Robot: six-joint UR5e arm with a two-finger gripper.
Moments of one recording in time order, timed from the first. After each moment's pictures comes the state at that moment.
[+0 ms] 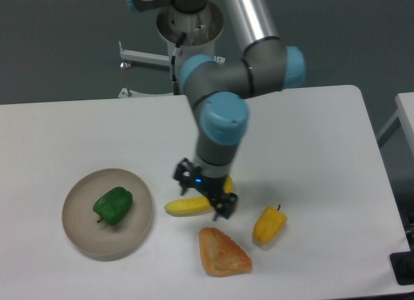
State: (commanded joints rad) arm 2.05 -2.07 -1.33 -1.22 1.37 0.78
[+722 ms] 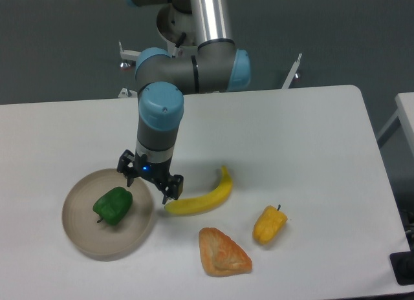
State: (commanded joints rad) arm 1.95 -2.02 -1.51 -1.00 1.34 0.52
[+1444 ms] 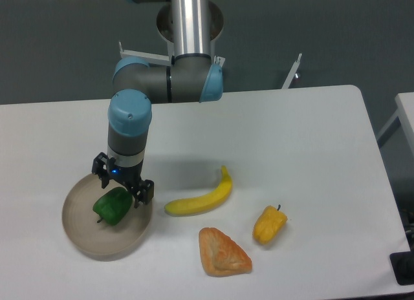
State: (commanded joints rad) arm 1.88 -2.08 -1.53 -0.94 1.35 0.56
